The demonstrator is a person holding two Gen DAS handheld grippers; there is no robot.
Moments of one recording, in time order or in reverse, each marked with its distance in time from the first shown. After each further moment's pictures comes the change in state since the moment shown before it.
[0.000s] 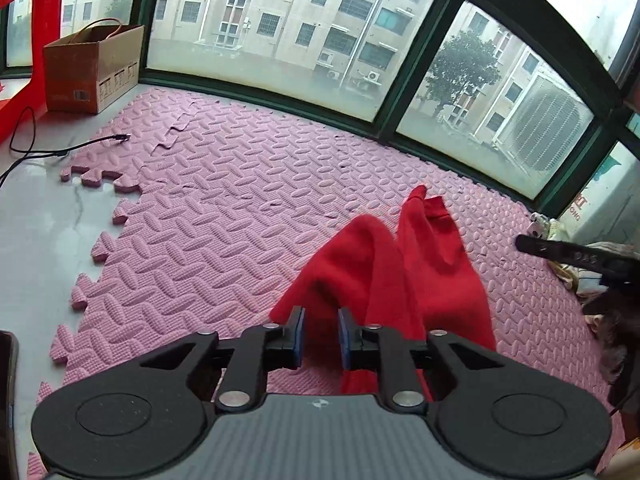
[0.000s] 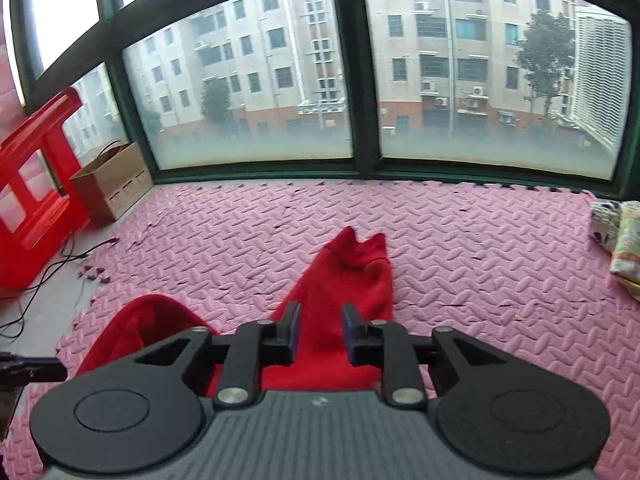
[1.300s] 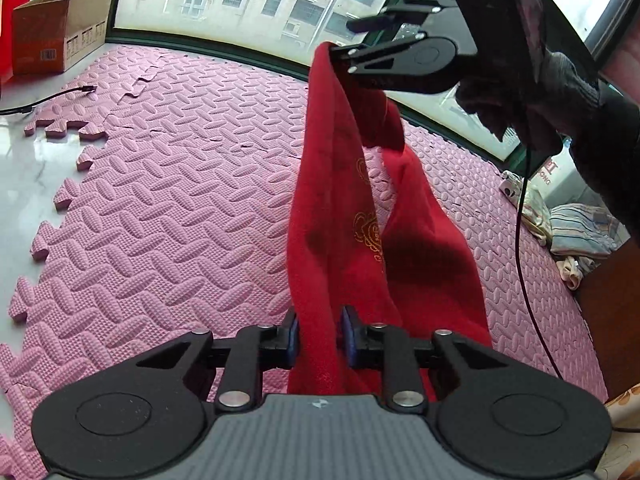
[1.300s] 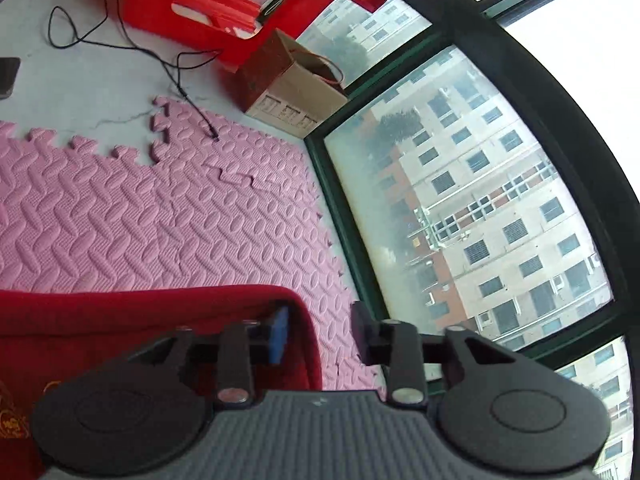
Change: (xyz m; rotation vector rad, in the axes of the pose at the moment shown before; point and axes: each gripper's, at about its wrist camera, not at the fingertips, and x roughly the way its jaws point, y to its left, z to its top) left arm 0.020 0.025 -0.039 -0.008 0.120 -0.070; right arm 0.118 0.183 0.061 -1.158 -0.146 -0.123
